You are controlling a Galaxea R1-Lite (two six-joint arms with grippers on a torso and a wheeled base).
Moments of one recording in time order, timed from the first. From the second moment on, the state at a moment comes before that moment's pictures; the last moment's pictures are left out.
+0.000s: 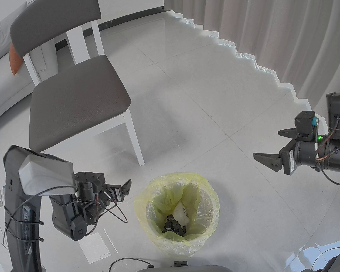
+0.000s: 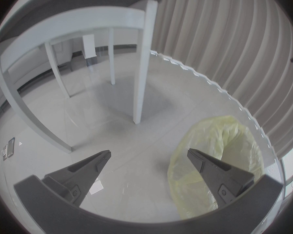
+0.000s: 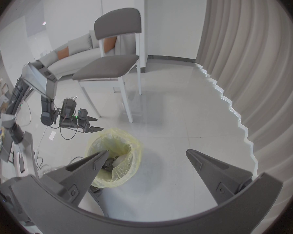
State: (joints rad) left arm -0.32 2.39 -0.52 -1.51 0.11 -0.17; right arm 0.45 1.44 -0.83 -0.18 -0.01 -0.19
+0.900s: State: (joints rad) left arm -0.26 1.27 -0.12 -1.18 0.11 -0.21; right arm 0.03 0.57 -0.34 -0.13 0.12 -0.08
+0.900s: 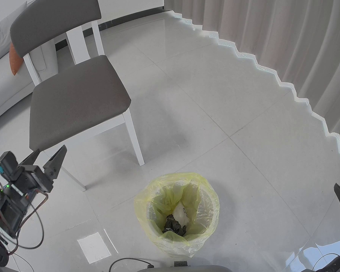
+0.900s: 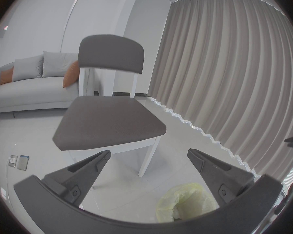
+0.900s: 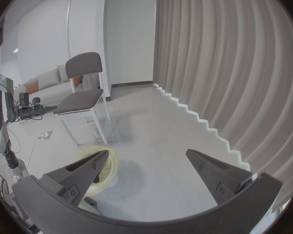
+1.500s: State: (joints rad) left arm -0.16 0.45 -0.13 -0.44 0.06 -0.29; right arm 0.00 0.08 -0.15 0.11 0.22 0.08
